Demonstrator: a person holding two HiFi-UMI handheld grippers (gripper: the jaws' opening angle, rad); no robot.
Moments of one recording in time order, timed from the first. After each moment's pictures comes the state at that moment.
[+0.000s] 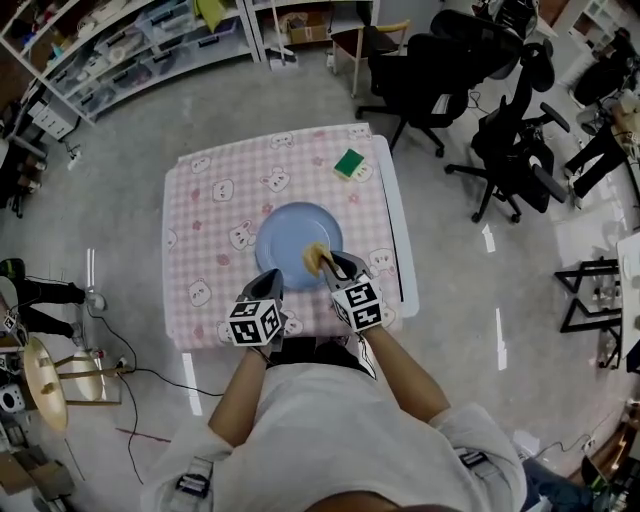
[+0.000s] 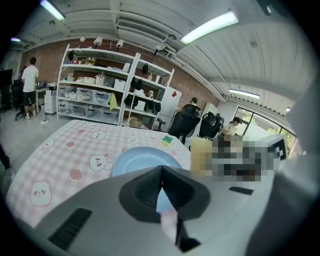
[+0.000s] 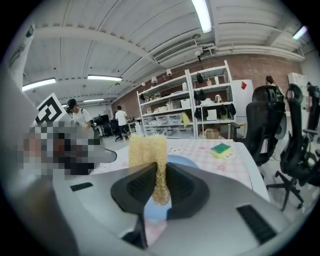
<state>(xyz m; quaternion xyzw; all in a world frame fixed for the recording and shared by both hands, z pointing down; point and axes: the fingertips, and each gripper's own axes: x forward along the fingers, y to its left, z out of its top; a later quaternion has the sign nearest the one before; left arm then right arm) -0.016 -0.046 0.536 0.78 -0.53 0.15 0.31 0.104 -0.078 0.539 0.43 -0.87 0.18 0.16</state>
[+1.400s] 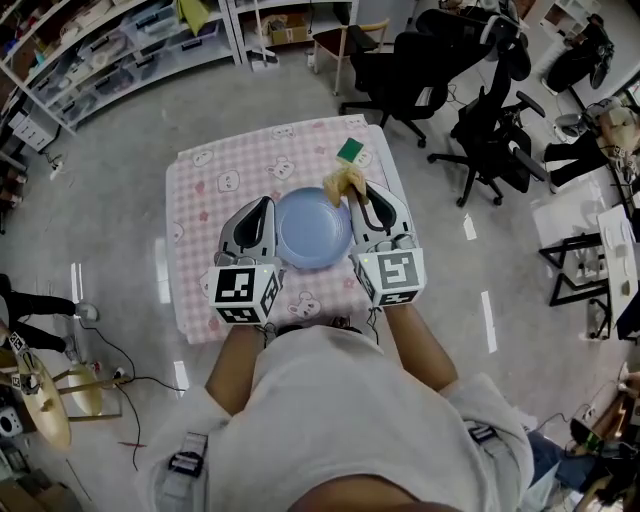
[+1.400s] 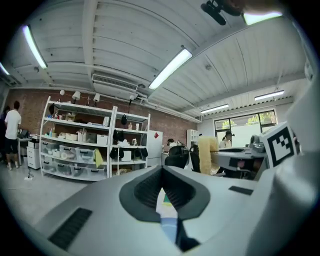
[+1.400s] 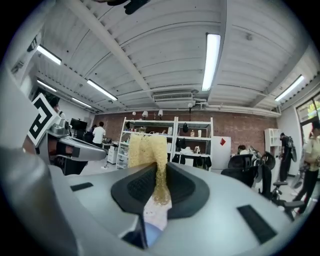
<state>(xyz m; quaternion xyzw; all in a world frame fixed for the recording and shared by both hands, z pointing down) -0.049 -0.093 0.294 0.86 -0.51 0.03 0.05 0.105 -0.097 0.276 0.57 -0.82 -0.05 0.03</state>
